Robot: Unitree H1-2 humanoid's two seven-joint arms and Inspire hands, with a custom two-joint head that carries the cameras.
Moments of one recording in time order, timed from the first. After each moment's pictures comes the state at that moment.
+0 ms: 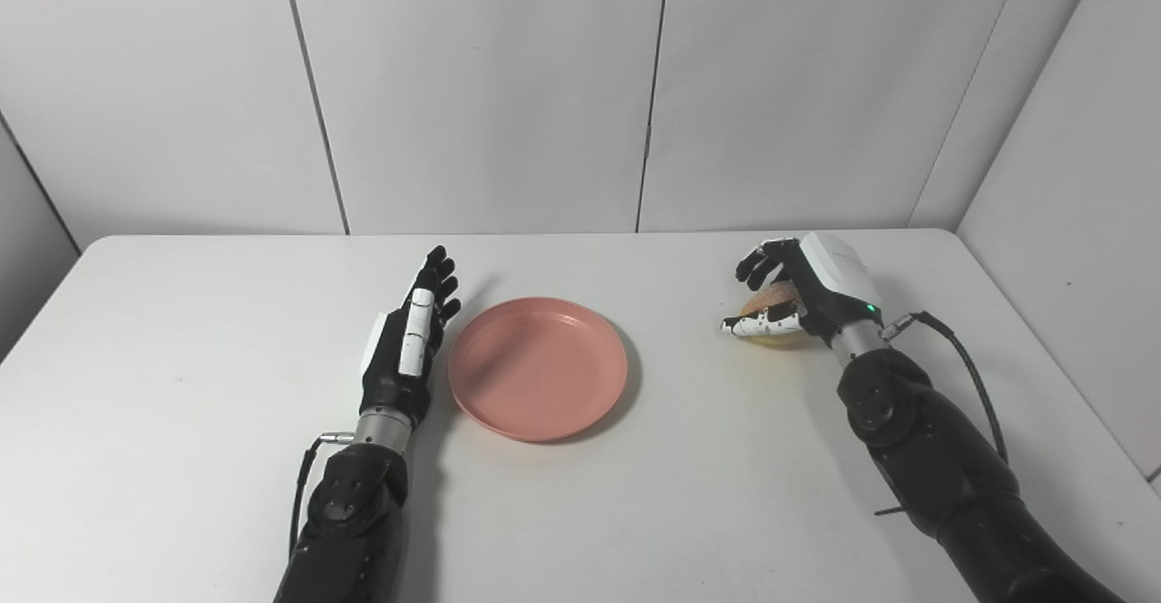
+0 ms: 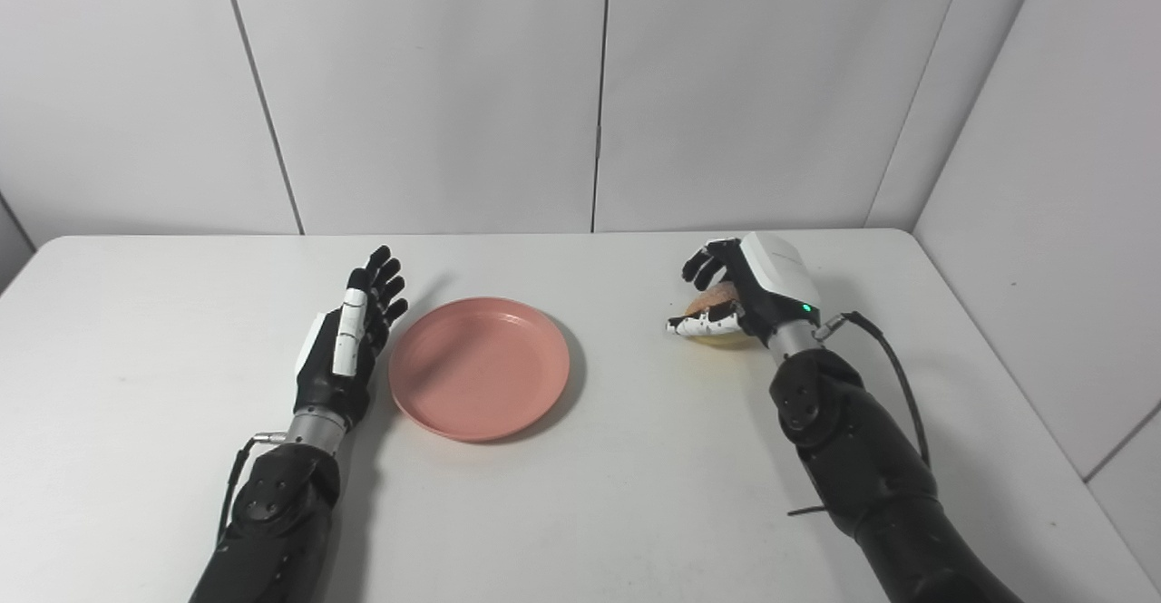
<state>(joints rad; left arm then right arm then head) -0.59 0.02 0.03 0.69 -0.11 -0.29 -0.11 -0.67 -0.39 0.18 0.67 -0.55 -0.09 -0.17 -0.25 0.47</state>
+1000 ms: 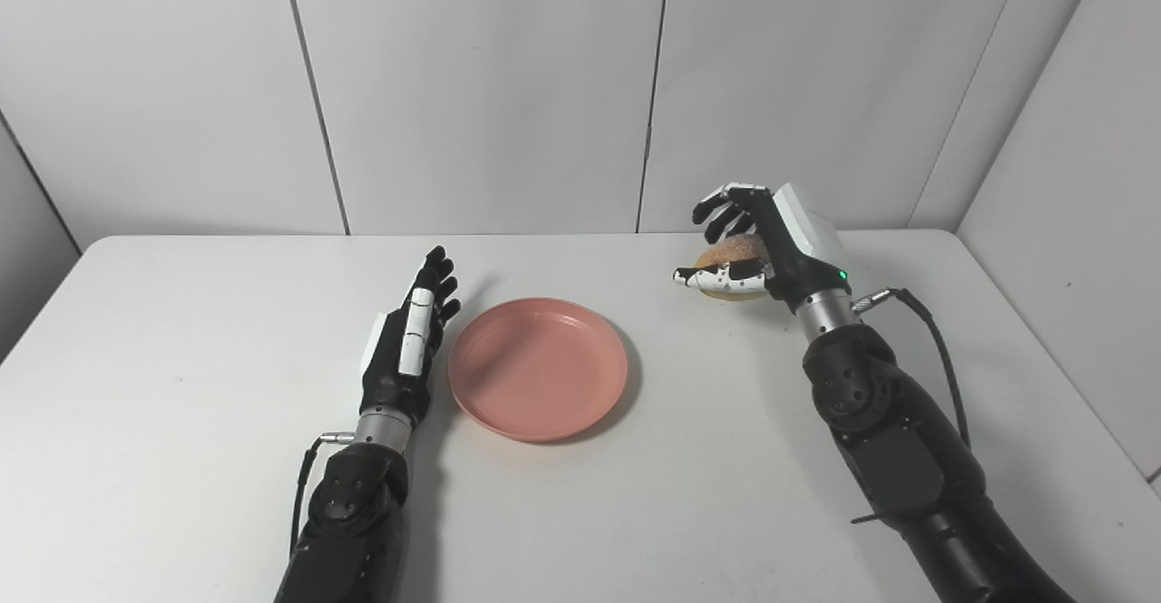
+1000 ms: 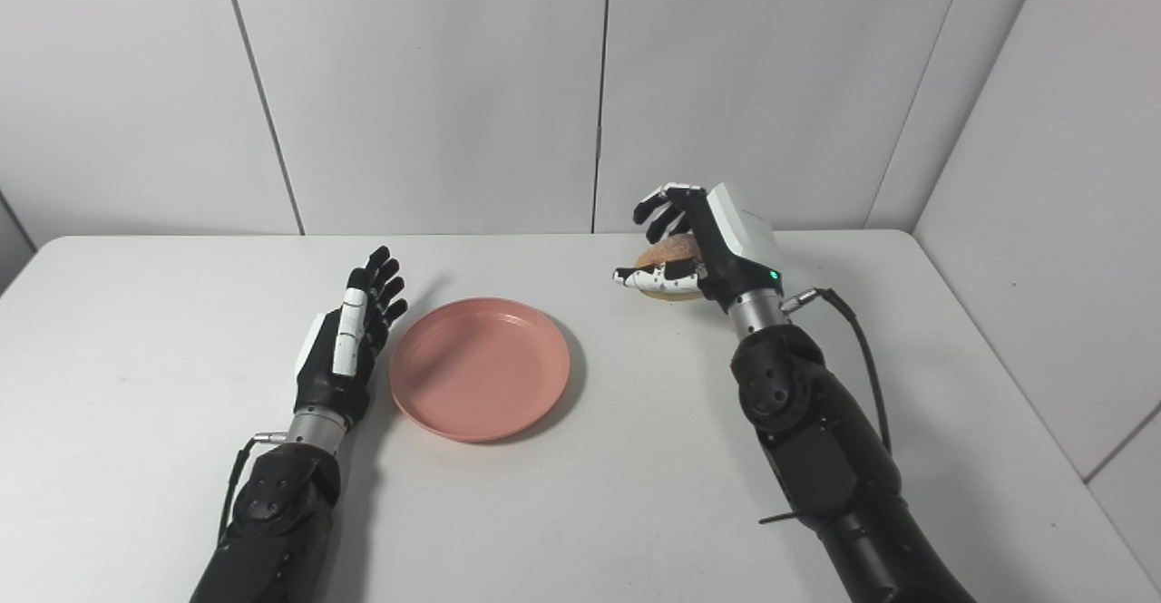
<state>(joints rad) -0.59 0.02 0.03 0.70 -0.11 -0.30 -0.10 -0.66 -0.31 0.17 0.44 -0.50 -0.10 -0.18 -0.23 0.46</state>
